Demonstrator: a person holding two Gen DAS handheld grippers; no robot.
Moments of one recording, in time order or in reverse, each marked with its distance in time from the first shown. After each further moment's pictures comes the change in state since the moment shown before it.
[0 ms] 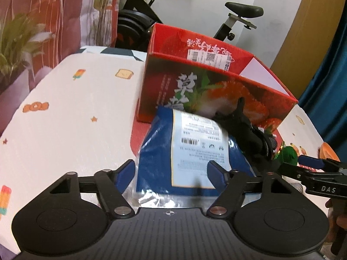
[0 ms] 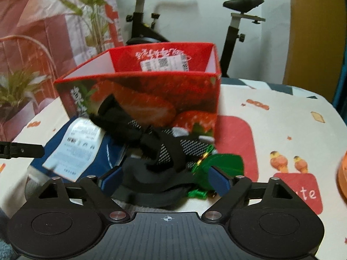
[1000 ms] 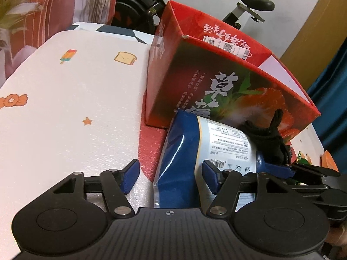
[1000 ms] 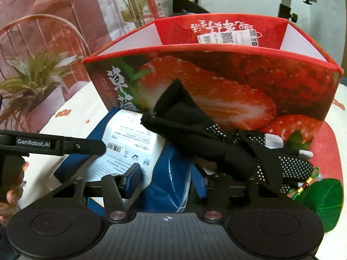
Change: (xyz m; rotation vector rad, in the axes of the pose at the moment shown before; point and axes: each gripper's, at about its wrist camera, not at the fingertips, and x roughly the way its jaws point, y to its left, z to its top) left arm 0.067 0.048 0.026 -0.062 0.104 -0.088; right arm 0.082 0.057 0.030 -0.039 0.129 0.225
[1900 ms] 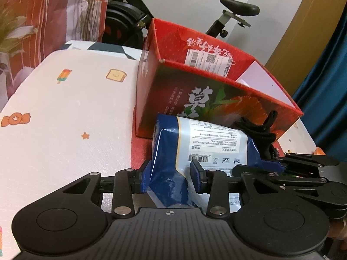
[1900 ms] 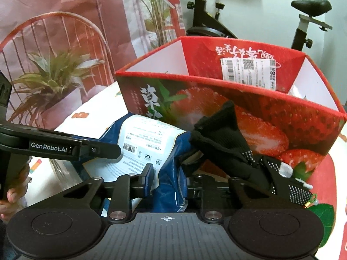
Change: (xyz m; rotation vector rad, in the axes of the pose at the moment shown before) left arm -0.026 -0.013 -0.002 0.059 -0.049 -0.024; right arm -0.023 0.029 0.013 -0.108 -0.052 0.026
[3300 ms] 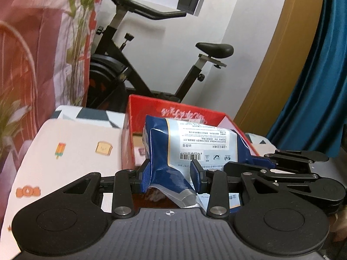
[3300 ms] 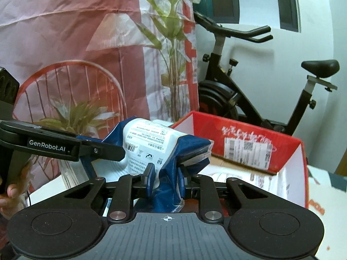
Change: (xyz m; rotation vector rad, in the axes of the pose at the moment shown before) left arm -0.071 -0.029 0.058 0.086 -0.209 -0.056; right arm -0.066 0.018 0.087 -0.140 -0.209 0.003
